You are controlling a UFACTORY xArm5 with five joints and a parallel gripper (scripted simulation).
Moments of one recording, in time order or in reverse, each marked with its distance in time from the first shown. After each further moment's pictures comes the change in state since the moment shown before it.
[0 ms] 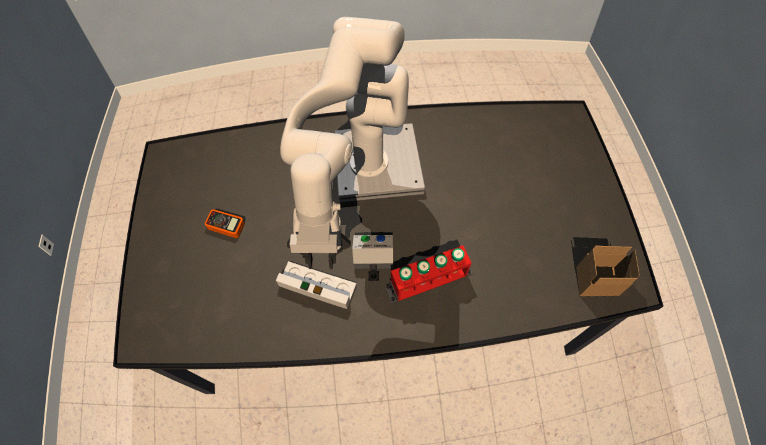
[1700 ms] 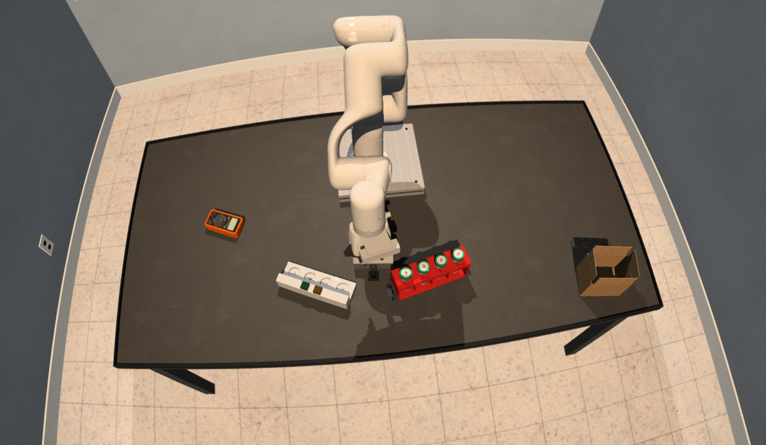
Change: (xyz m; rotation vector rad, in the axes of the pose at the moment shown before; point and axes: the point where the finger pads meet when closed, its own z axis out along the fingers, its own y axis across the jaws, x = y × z) arm -0.112 -0.119 0.135 0.077 -0.158 -0.319
